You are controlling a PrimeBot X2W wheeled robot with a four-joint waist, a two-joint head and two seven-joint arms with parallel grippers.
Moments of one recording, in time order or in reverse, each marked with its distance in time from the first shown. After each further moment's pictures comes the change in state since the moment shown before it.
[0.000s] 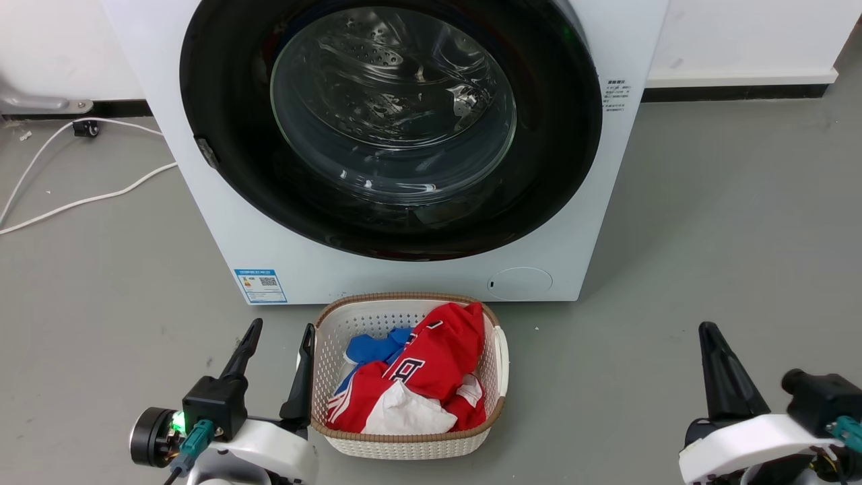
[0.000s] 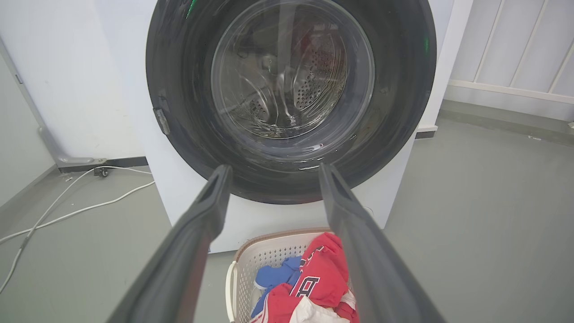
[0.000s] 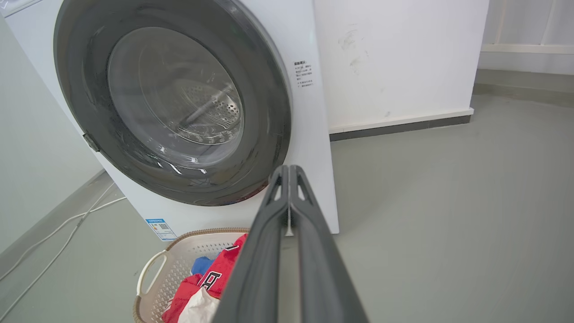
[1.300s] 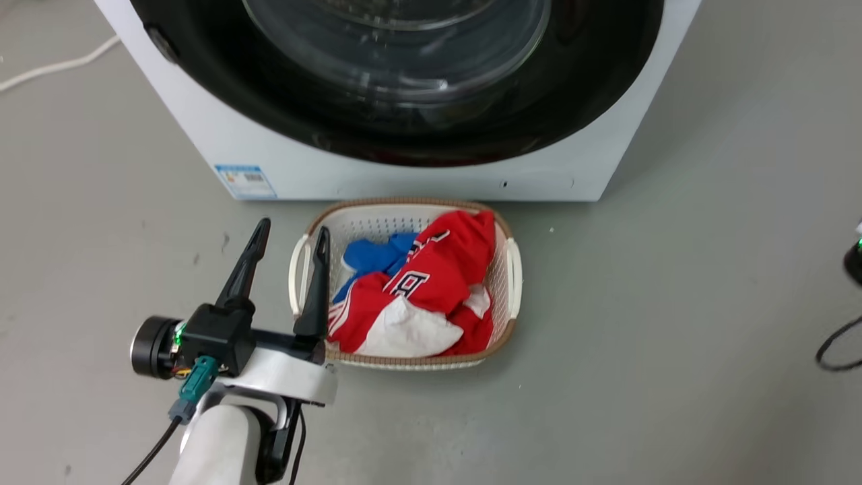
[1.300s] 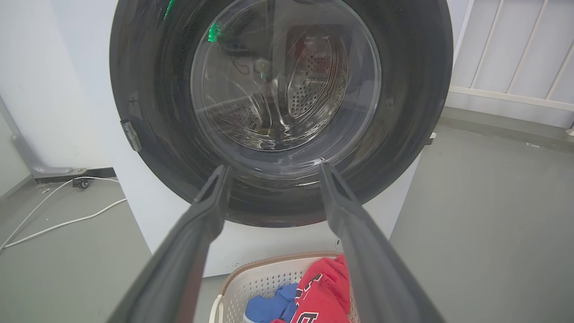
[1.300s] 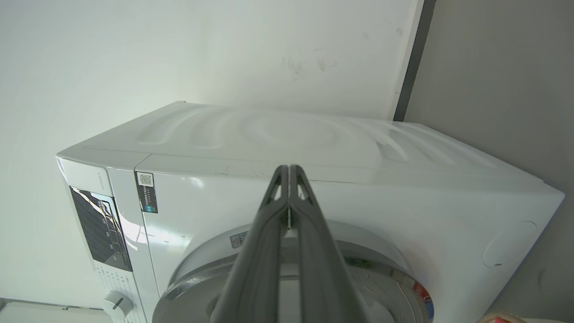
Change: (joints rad) left arm -0.138 -0.045 0.008 -0.119 0.050 -0.007 0.000; right arm -0.721 -0.182 -0.317 0.586 1.310 0.000 0.218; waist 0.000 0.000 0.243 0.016
